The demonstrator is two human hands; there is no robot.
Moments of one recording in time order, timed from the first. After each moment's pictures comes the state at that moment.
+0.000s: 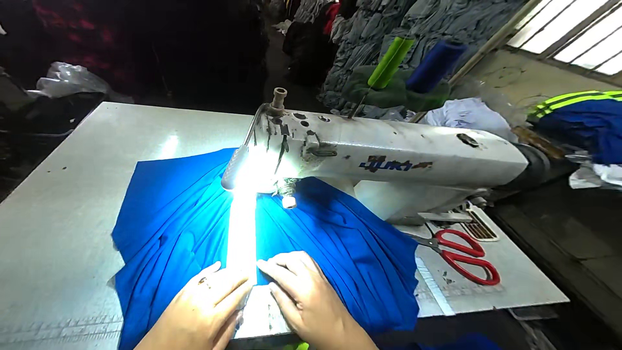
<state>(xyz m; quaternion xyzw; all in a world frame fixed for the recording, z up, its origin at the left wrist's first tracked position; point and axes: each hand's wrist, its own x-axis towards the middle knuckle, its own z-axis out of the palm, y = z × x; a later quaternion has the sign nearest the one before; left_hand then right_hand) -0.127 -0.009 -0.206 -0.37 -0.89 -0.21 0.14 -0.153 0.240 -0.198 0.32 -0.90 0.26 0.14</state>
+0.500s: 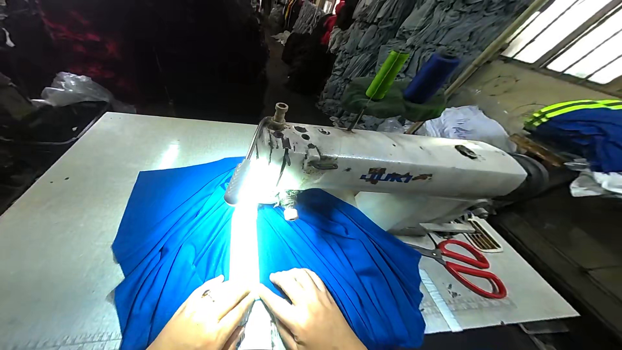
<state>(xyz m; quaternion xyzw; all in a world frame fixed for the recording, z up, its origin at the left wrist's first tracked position) -0.129 -0.008 -0.194 -0.38 -0.90 -0.21 0.08 -0.146 0.237 -0.190 0.36 -0.91 0.11 0.15</state>
